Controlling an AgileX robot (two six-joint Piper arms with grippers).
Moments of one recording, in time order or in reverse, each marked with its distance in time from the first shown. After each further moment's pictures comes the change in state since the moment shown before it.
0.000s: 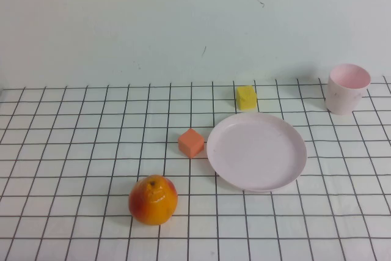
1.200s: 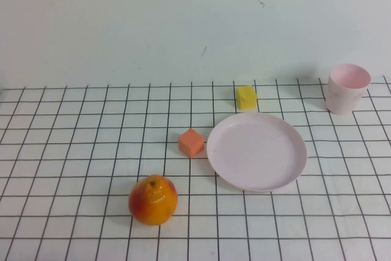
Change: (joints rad) right arm 0.000 0.000 0.002 -0.019 -0.674 0.003; left arm 0.000 0.000 0.000 0.000 0.000 0.000
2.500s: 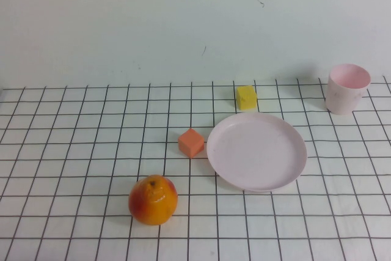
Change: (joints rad) right arm 0.000 0.821 -1.129 0.082 0.852 -0.249; left arm 0.000 0.000 0.000 0.000 0.000 0.000
